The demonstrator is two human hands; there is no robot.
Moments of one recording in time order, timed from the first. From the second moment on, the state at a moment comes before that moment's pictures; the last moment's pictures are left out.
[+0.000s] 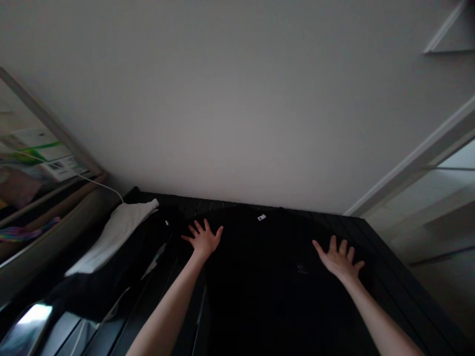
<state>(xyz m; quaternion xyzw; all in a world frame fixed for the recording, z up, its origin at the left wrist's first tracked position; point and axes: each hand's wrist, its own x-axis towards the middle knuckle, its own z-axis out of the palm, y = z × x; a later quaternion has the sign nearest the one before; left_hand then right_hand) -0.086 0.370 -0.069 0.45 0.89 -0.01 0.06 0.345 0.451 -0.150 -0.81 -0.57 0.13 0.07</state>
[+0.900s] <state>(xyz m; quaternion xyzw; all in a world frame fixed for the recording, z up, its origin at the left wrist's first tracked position) -0.033 0.158 -0.035 0.68 0.72 0.05 0.10 0.333 0.193 -0.131 -0.63 -0.76 0.03 0.17</state>
